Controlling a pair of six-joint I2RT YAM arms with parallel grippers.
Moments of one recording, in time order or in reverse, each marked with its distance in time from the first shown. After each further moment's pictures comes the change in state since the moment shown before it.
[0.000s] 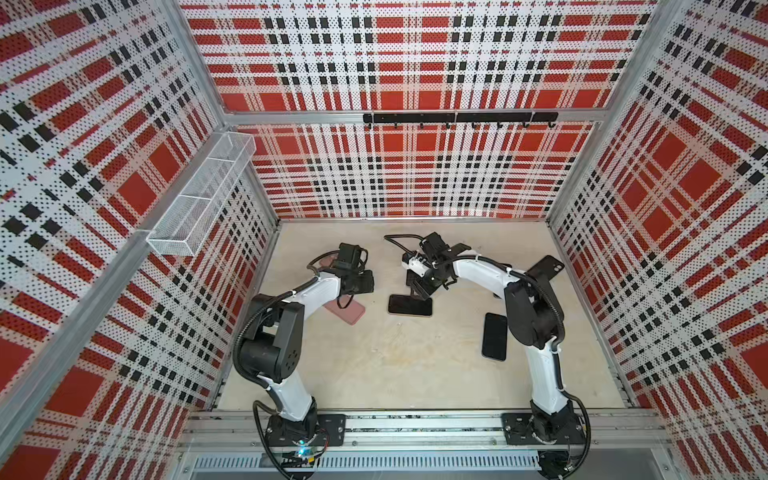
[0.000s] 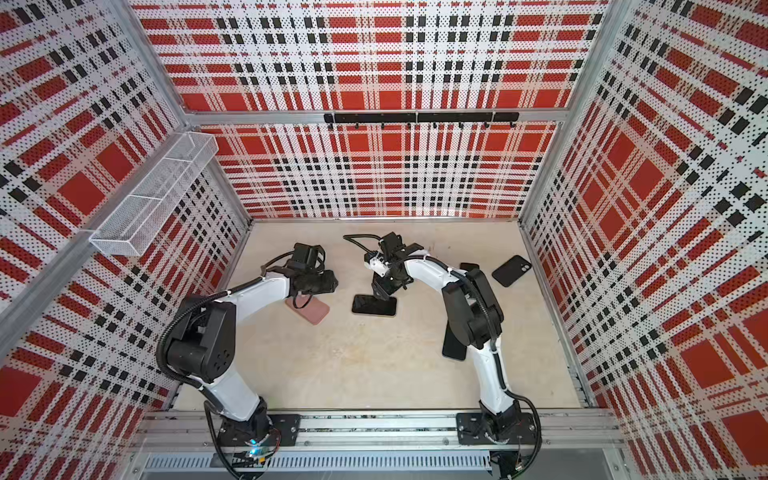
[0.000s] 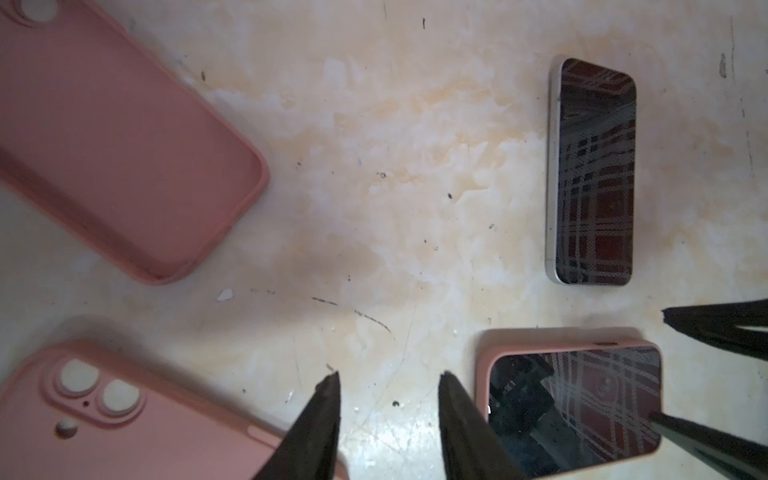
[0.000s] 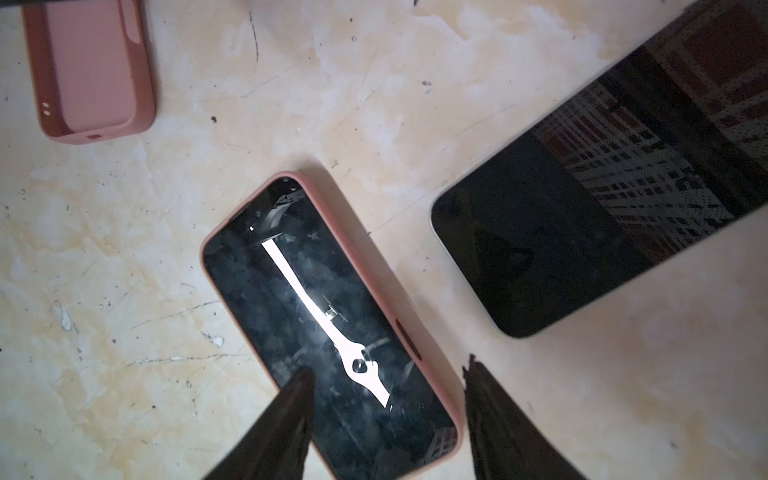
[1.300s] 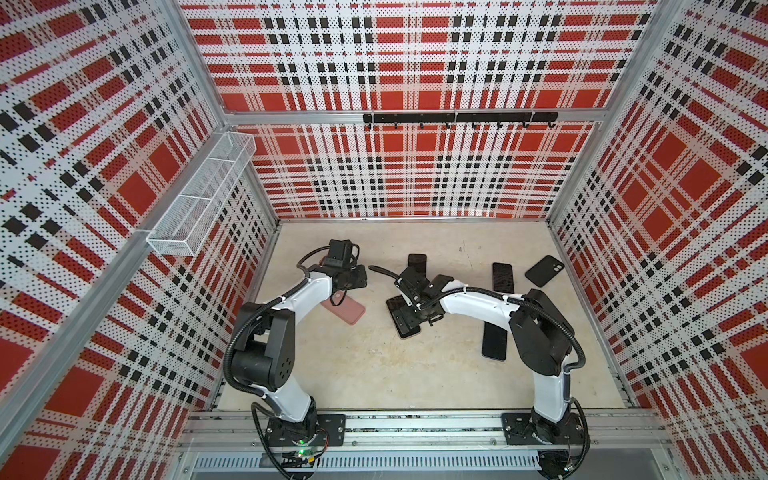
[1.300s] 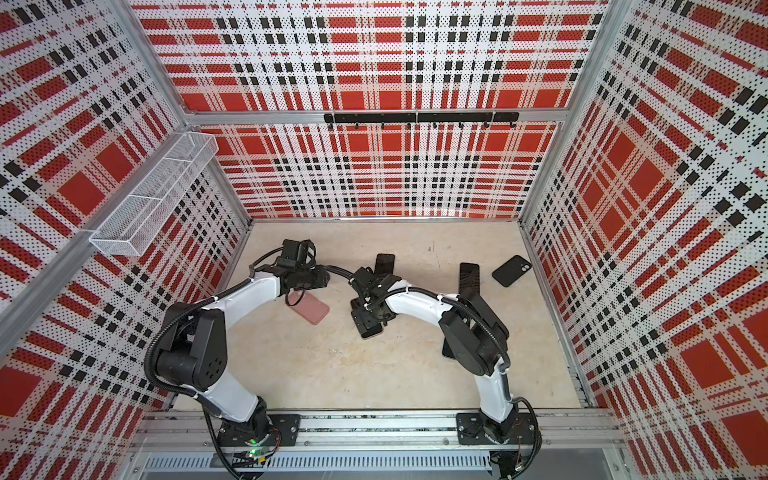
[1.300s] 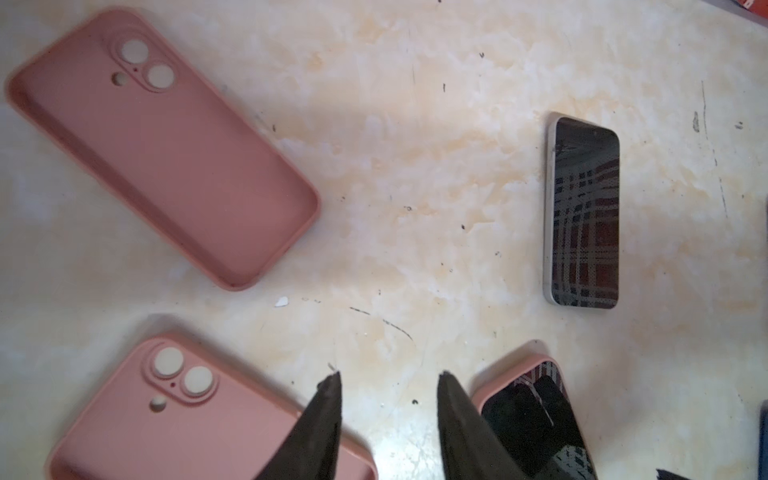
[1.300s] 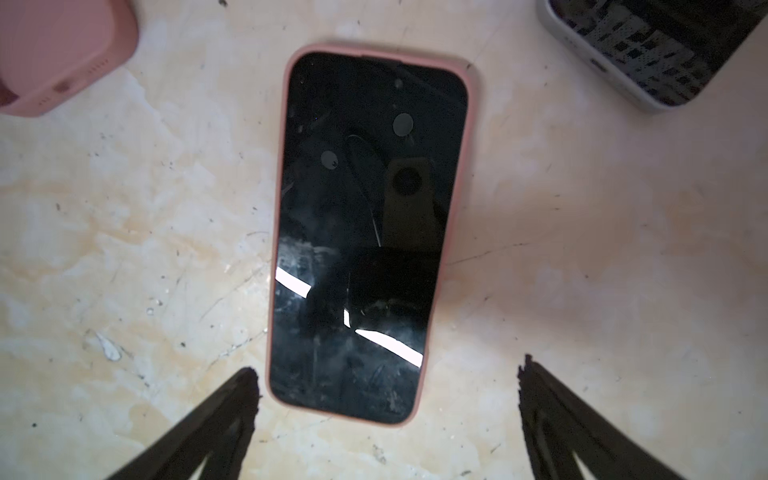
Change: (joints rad) left arm 0.064 -0.070 0.000 -0.010 -0.009 0.003; right arm 0.306 -0.174 -0.236 0.029 0.365 0.586
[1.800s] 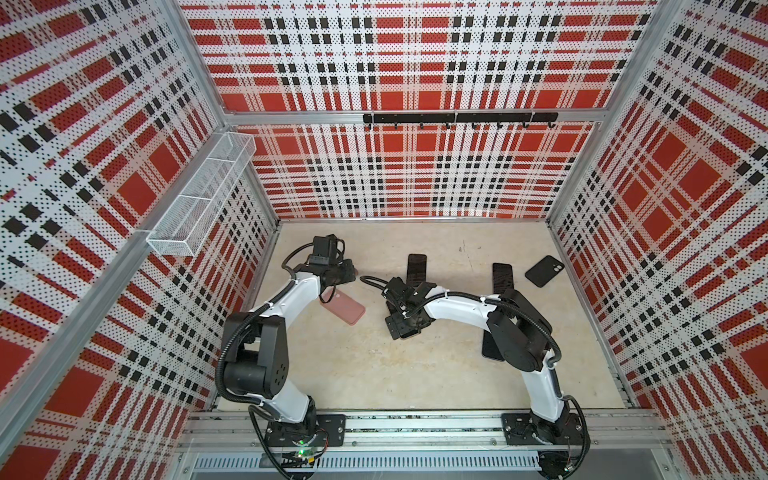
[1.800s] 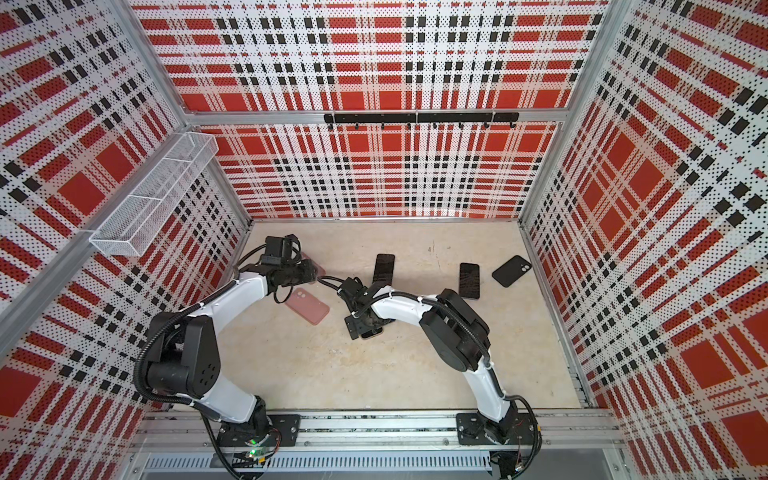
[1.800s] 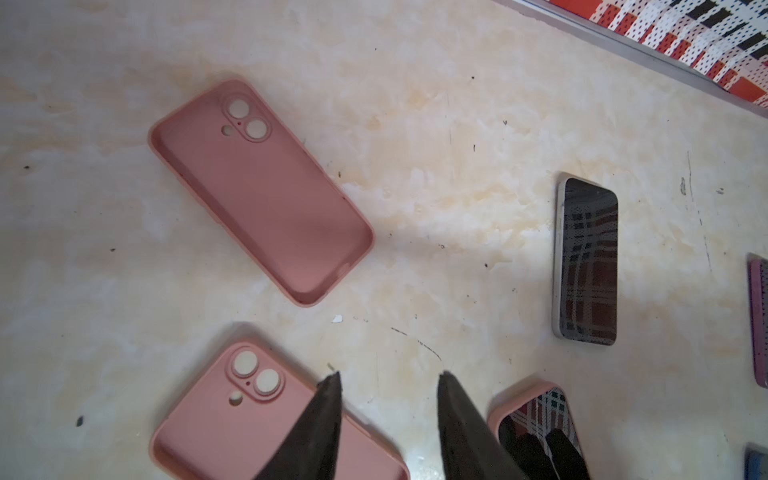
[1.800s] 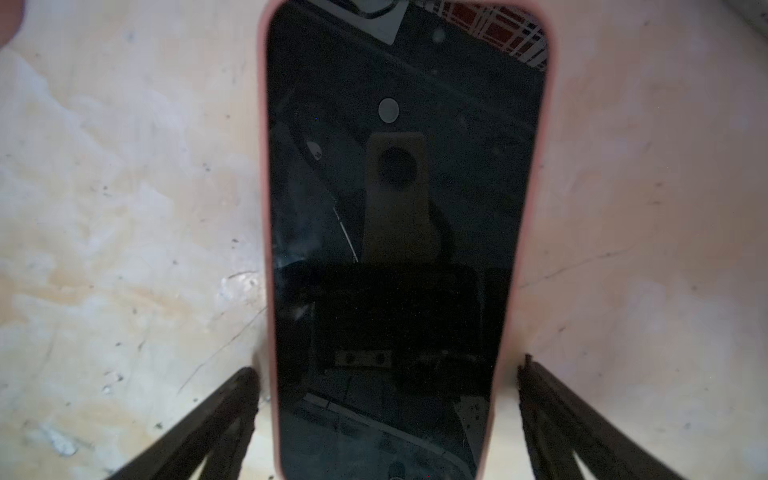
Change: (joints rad) left arm 0.081 -0.056 0.000 0.001 0.010 -0.003; right arm 0.040 0.115 0.051 -0.012 0.053 0.098
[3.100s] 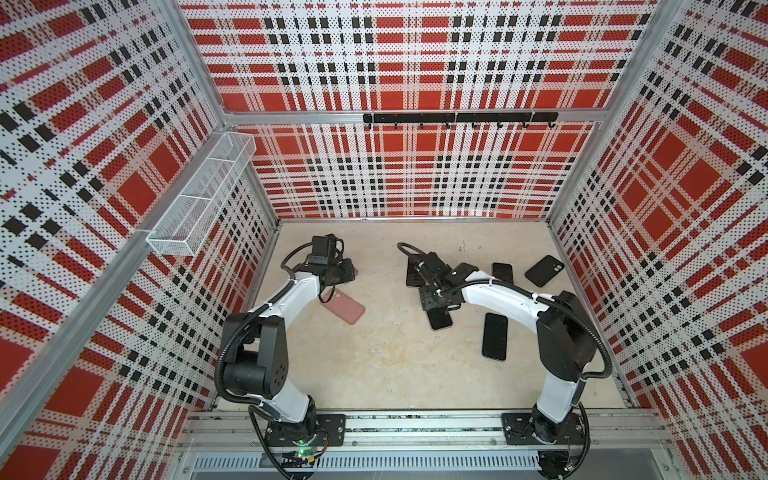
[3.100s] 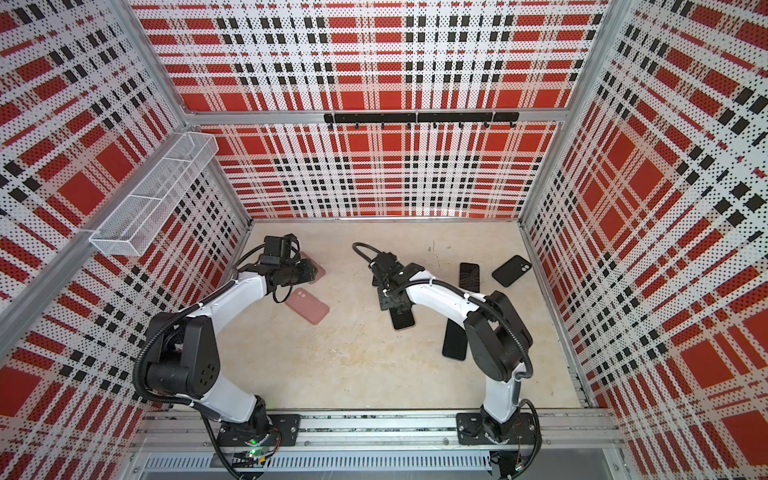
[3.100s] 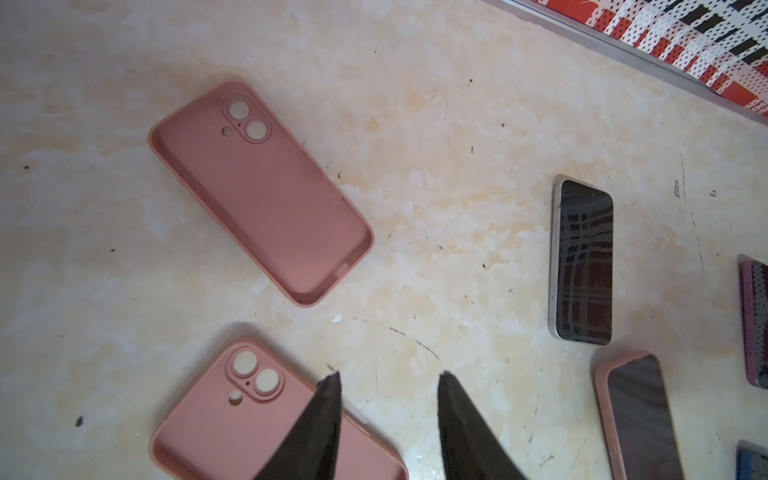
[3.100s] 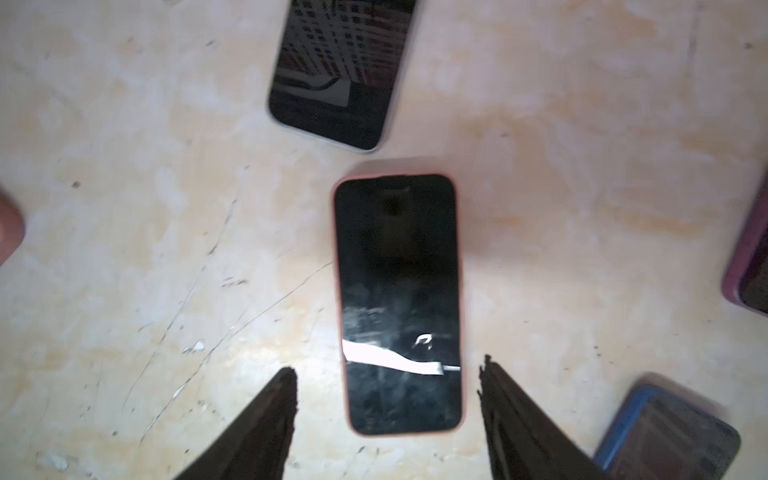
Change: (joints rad) left arm 0.007 -0.002 0.000 0.000 0.010 -0.001; right arm -0.212 -0.276 -0.126 -0.026 0.113 0.037
